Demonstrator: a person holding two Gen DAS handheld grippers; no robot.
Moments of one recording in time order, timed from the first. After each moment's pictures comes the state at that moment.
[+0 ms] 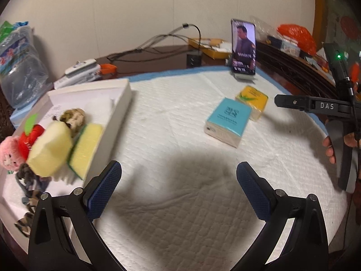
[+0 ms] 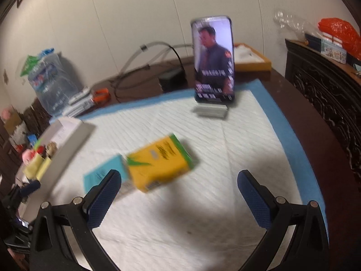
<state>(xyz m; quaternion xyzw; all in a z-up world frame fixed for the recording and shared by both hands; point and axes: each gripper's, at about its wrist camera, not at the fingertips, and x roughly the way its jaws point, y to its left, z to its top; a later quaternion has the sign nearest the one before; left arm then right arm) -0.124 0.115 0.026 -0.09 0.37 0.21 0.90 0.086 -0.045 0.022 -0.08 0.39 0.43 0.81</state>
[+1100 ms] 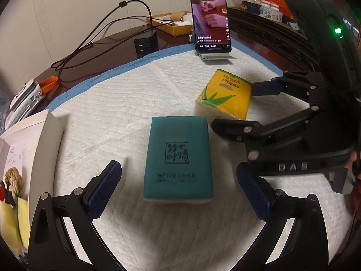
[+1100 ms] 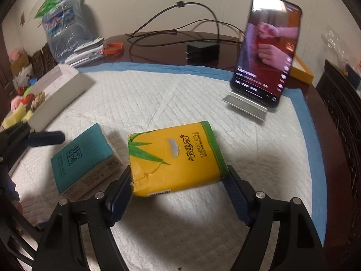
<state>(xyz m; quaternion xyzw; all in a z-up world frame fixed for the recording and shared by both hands) -0.004 0.106 0.006 -0.04 0.45 0.13 0.88 0.083 0.018 0.003 -0.24 0.36 0.48 0.76</state>
